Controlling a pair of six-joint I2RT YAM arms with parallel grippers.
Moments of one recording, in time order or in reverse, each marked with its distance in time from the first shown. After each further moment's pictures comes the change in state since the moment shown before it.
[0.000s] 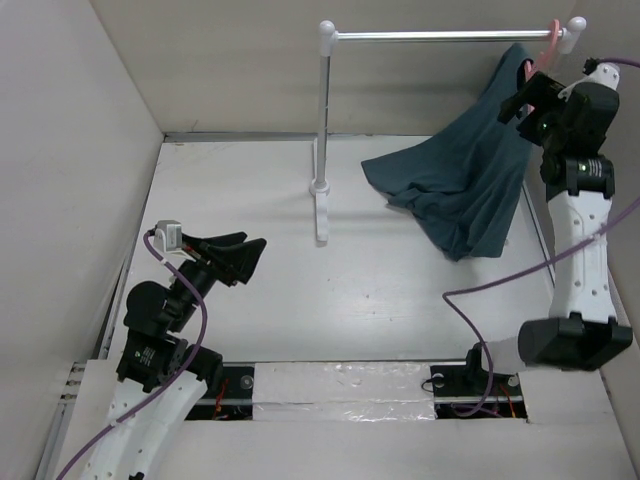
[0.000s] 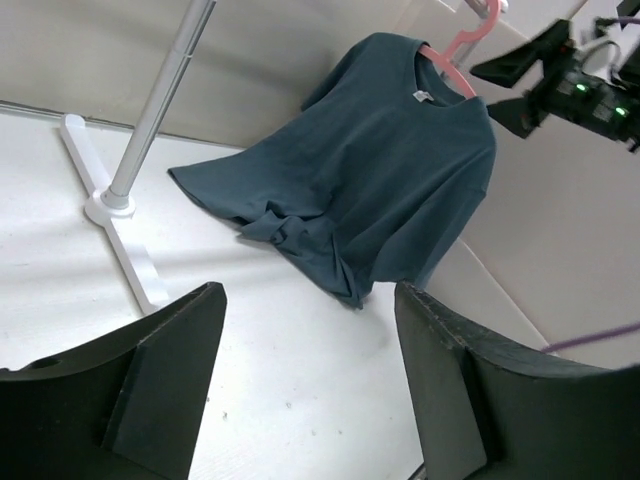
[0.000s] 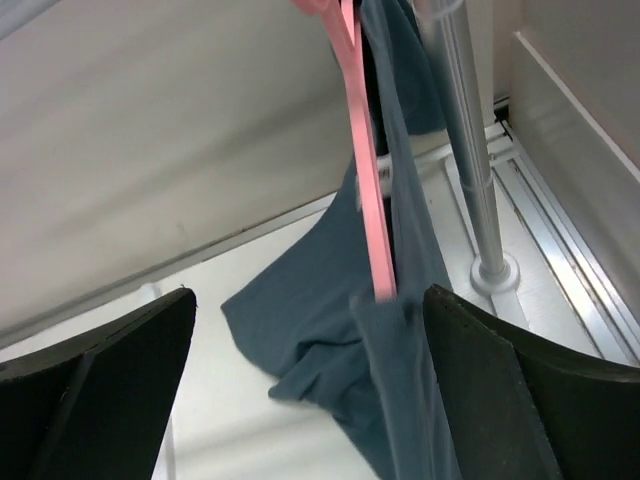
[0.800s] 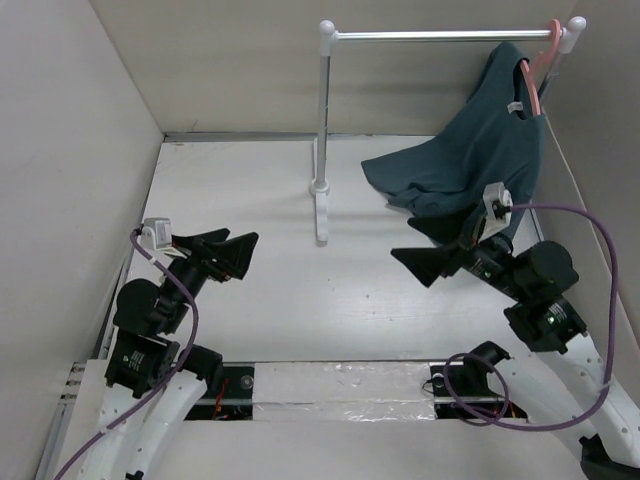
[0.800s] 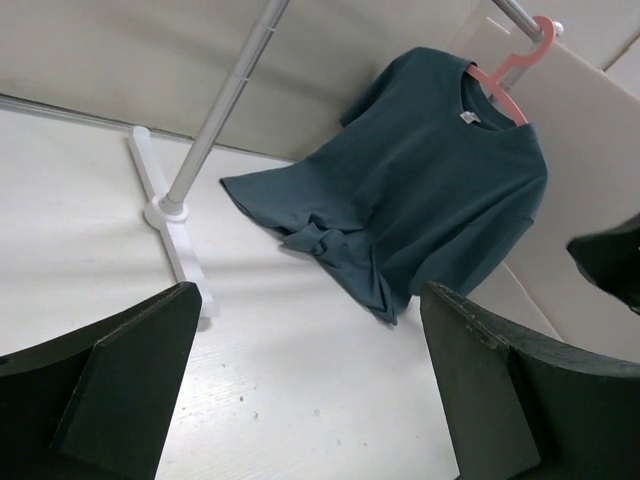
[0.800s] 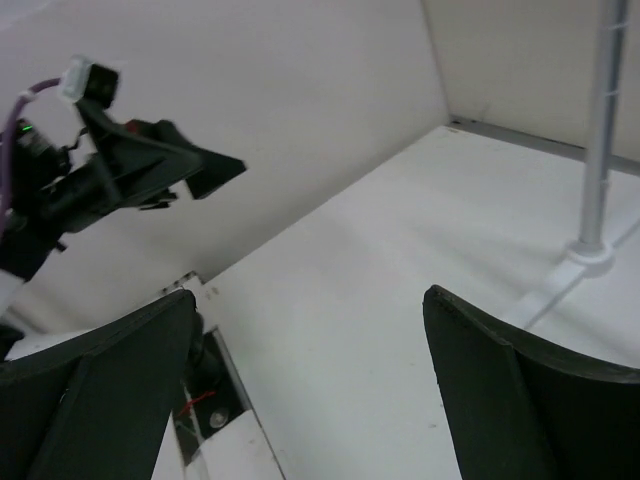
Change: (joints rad) left arm 0.000 0.039 0.107 -0.119 -0.100 0.045; right arm 0.679 -0.847 -0.904 0.490 -0.417 0.100
